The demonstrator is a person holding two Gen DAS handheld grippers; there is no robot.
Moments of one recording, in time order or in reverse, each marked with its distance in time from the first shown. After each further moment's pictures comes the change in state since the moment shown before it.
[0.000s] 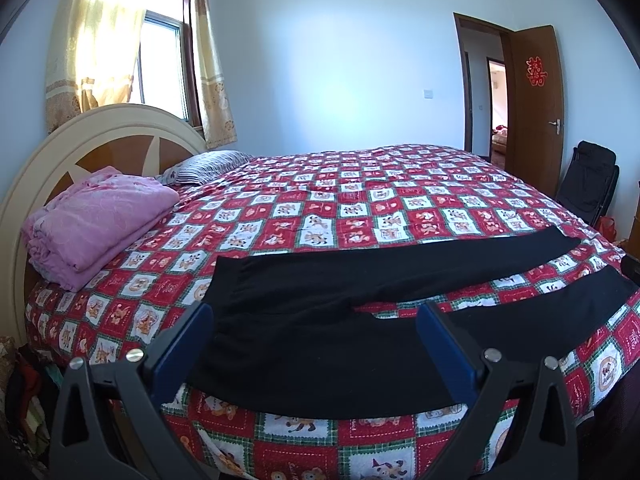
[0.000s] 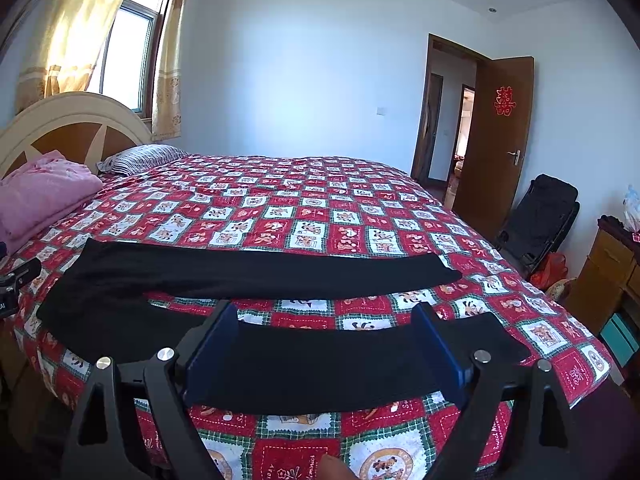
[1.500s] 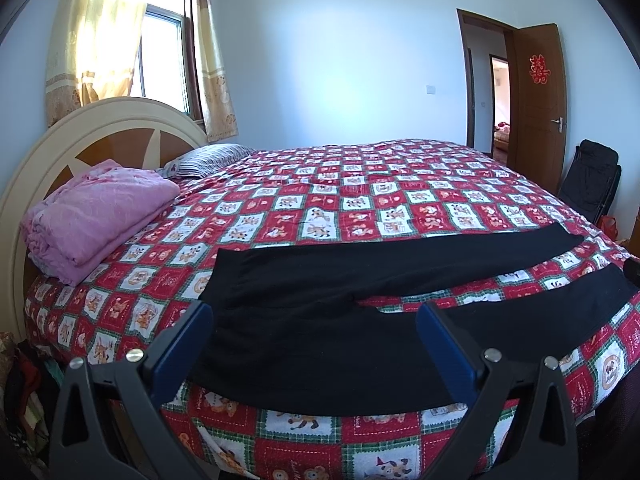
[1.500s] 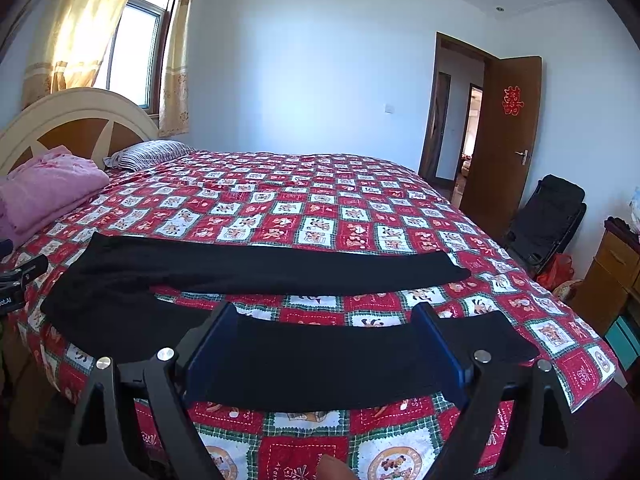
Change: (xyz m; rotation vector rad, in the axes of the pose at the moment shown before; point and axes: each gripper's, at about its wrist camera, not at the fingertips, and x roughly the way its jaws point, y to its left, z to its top) left arm 0.006 0.006 -0.010 -0.002 0.022 0.006; right arm 0.003 0.002 -0.006 0.000 0.001 0.041
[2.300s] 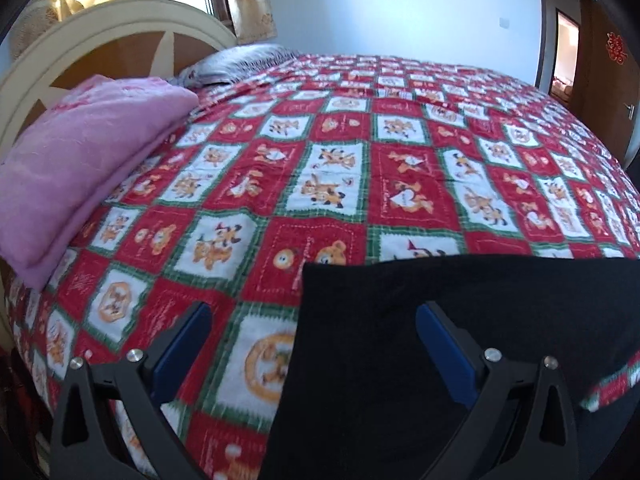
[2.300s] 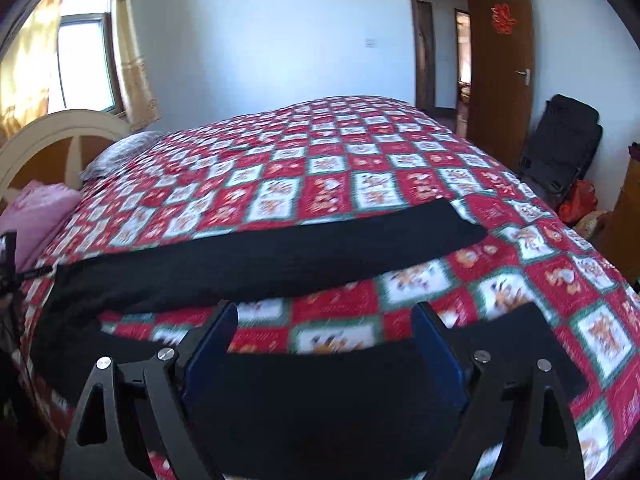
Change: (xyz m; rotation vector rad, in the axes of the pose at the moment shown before) left arm 0.294 0.153 0.045 -0.079 0.373 0.096; right arm 0.158 -0.122 0.027 0.191 0.214 0.032
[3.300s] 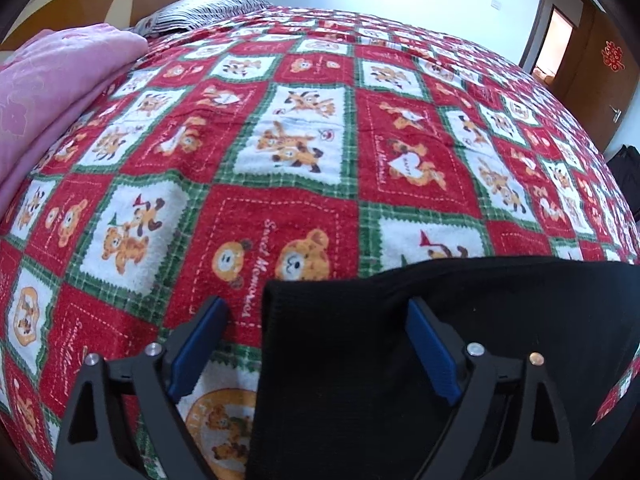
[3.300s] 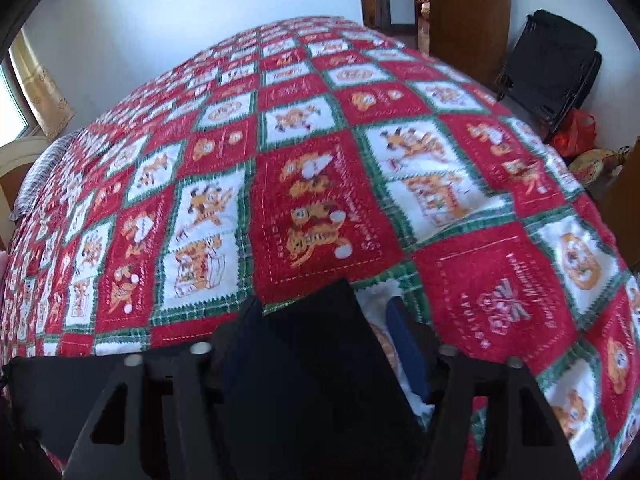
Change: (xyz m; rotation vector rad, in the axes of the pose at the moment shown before) left arm 0.075 0.005 0.013 -0.009 0.153 -0.182; right arm 0.255 -0.162 0.102 0.135 0.313 -0.050
